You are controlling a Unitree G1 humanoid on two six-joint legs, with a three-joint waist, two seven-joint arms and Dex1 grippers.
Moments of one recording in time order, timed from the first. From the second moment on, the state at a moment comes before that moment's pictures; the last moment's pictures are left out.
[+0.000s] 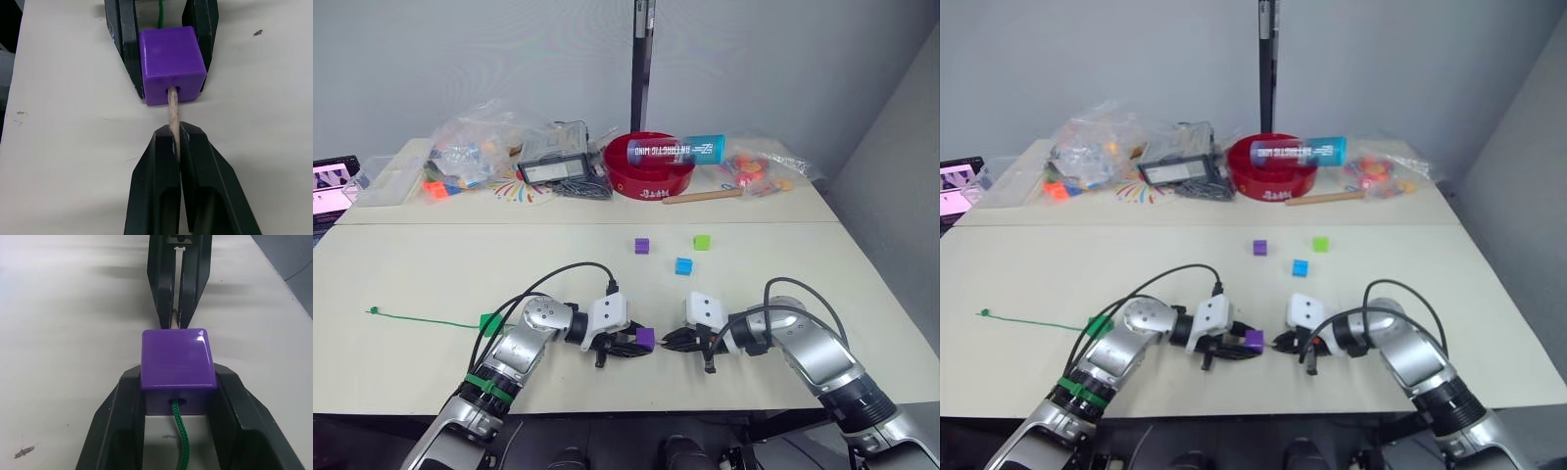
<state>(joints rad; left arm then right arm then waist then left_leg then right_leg) -0.48 0.43 -0.36 0.17 -0.12 0.13 -1.21 -0.42 -0.66 0.35 -0.12 0.14 0.41 1.15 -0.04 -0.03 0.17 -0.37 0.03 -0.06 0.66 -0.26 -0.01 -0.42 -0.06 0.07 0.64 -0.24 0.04</state>
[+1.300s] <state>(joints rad) -0.50 0.90 -0.14 0.71 -0.18 -0.37 -1.48 -0.43 -0.66 0.35 -0.13 0.14 0.42 1.15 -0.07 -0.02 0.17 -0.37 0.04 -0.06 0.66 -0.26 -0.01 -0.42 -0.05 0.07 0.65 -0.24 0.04</state>
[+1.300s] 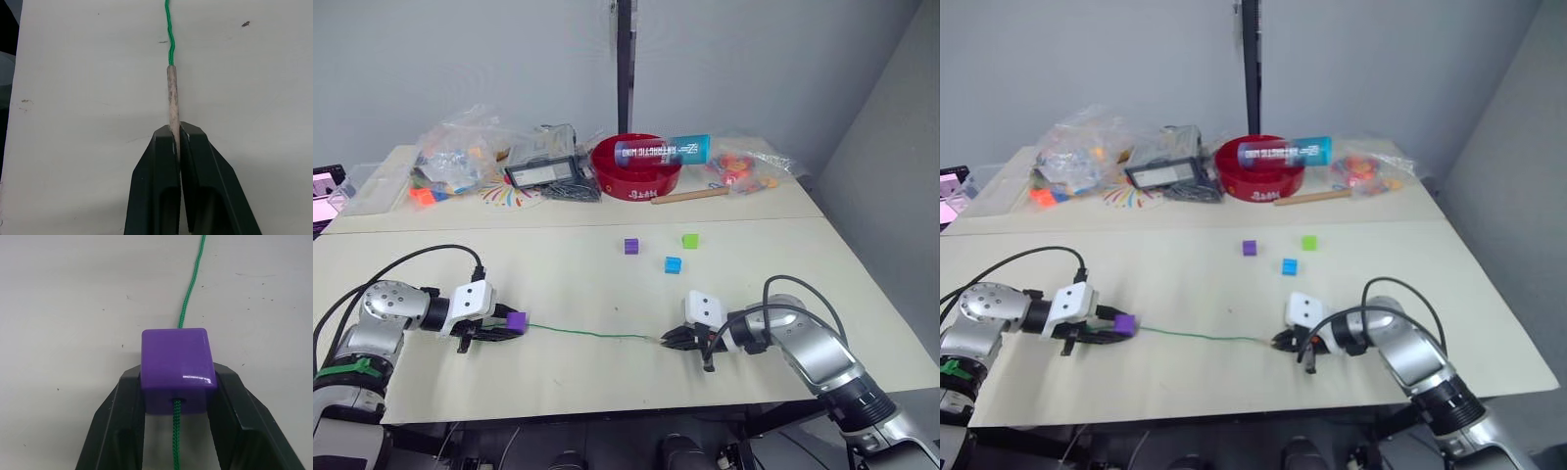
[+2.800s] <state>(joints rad) -0.48 0.55 -0.25 0.12 -0.20 0.09 -1.31 -0.53 -0.57 0.44 -0.22 0.10 0.60 1.08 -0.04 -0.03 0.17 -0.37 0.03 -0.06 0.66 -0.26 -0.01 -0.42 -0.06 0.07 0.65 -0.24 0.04</state>
